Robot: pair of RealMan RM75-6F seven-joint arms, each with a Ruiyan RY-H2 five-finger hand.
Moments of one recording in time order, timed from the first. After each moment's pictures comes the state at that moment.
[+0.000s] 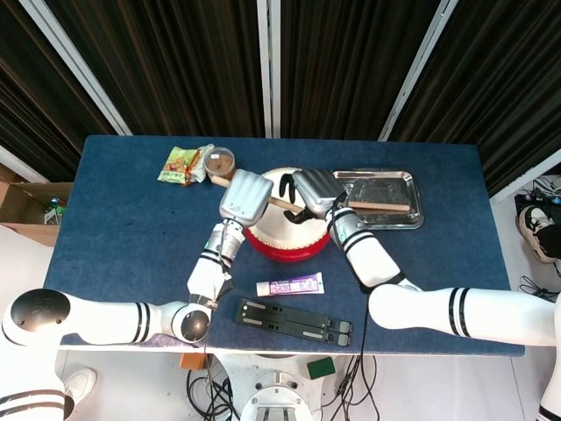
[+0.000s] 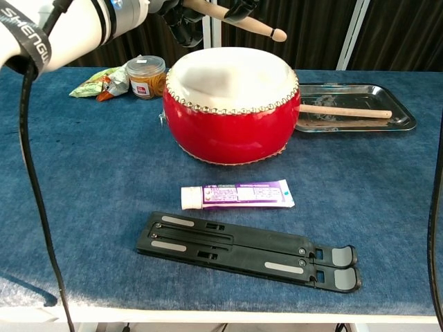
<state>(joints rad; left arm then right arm) -1.14 -1.63 -0.34 -1.59 0.67 1.21 0.92 1.34 -1.19 0.28 -1.82 -0.22 0.87 -0.42</state>
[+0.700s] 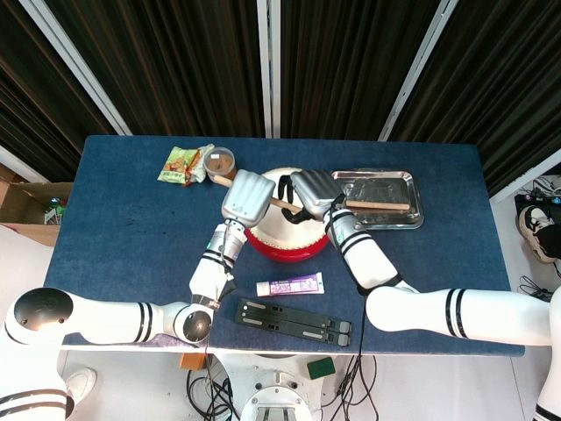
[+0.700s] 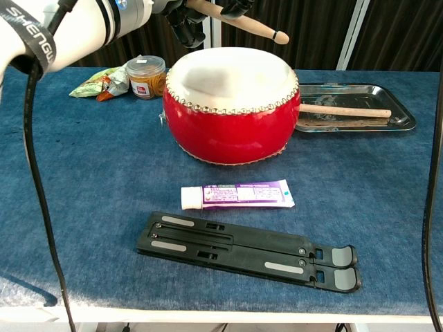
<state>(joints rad) -1.15 -1.63 -0.33 -1.60 0.65 1.22 0.93 1.35 -1.21 0.28 -1.82 -0.22 0.89 -0.42</state>
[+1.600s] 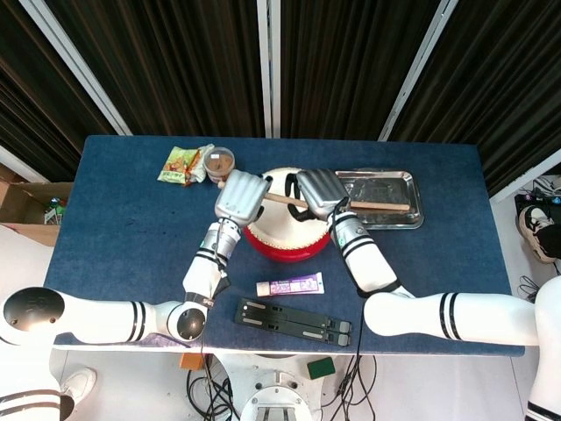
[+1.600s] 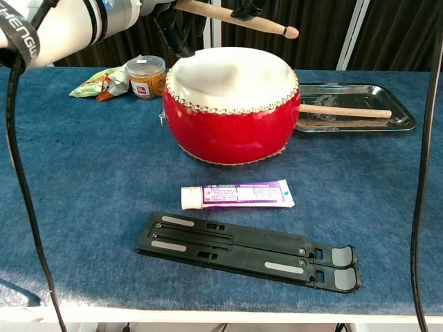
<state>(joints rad) -1.14 -1.59 -0.32 -1.62 0.61 1.20 0.92 1.30 -1.26 0.26 -1.82 -0.29 1.00 -0.48</state>
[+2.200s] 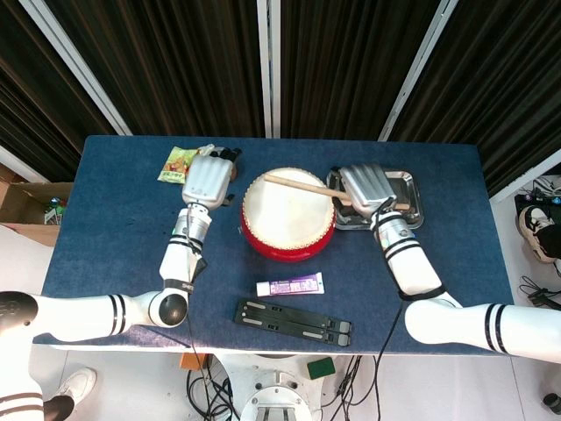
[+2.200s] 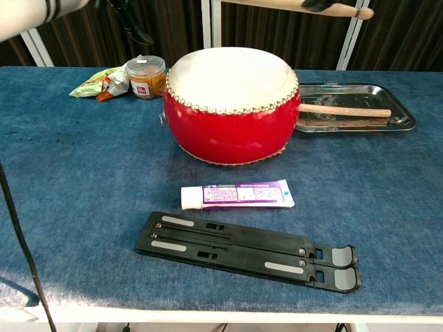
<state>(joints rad) -1.07 -1.50 -0.34 -1.59 0.56 1.20 0.82 1.15 -1.11 0.19 -1.89 -0.45 1.05 -0.50</state>
